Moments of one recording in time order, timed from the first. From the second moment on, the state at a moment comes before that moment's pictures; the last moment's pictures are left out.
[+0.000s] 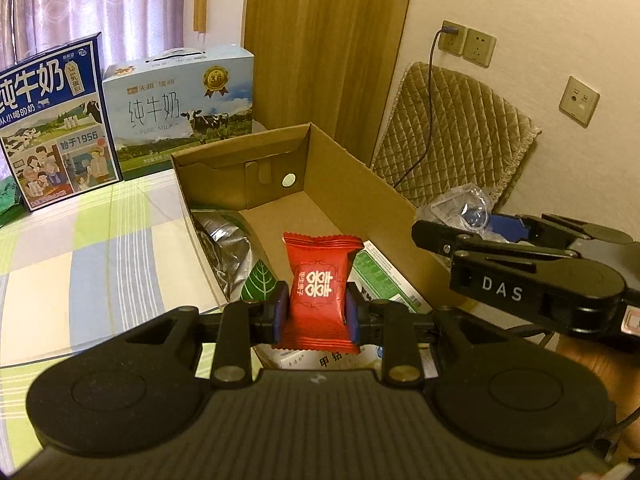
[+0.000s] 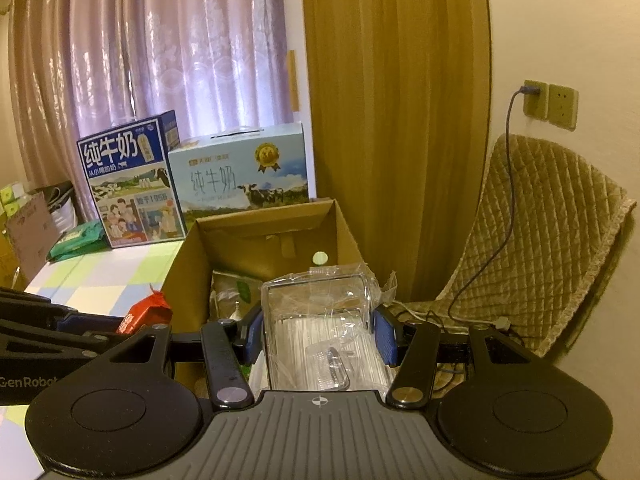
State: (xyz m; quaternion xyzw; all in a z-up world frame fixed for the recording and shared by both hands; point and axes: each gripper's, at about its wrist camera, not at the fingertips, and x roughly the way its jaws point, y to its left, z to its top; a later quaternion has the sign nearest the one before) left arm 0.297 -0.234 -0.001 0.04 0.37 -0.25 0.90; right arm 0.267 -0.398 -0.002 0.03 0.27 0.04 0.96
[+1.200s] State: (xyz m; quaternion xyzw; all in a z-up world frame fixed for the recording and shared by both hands) left arm 0.298 -0.189 0.000 0.01 0.36 -0.20 0.91; right arm 0.300 -0.386 0.000 0.05 0.27 0.07 0.96
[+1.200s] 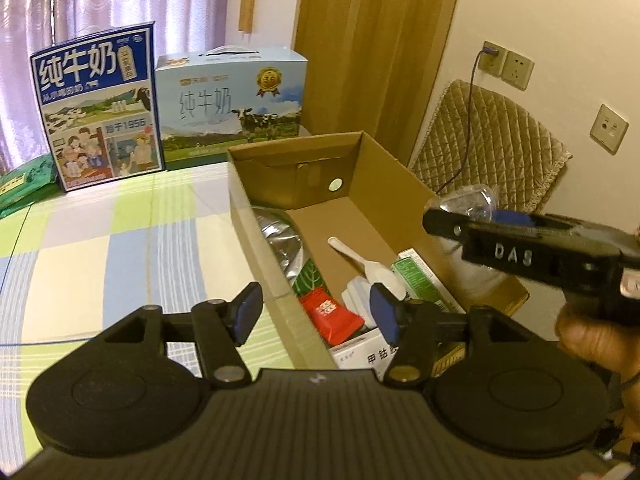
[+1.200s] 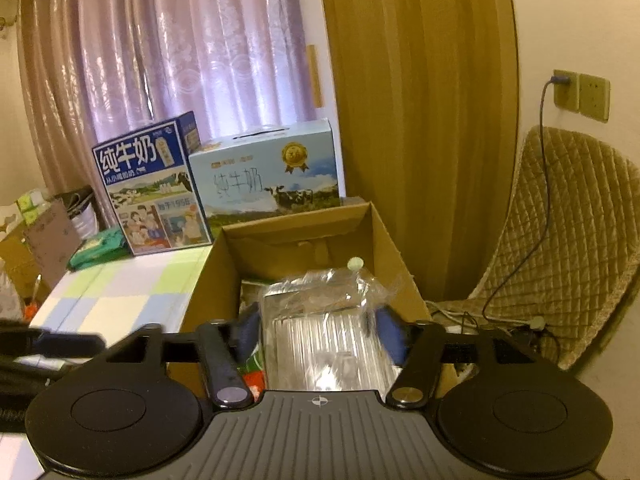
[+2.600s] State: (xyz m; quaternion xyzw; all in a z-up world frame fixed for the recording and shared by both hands) left arm 0.159 -0.194 0.016 0.01 0.37 -0.12 0.92; right arm 0.122 -0.441 0.024 0.10 0.28 0.03 0.95
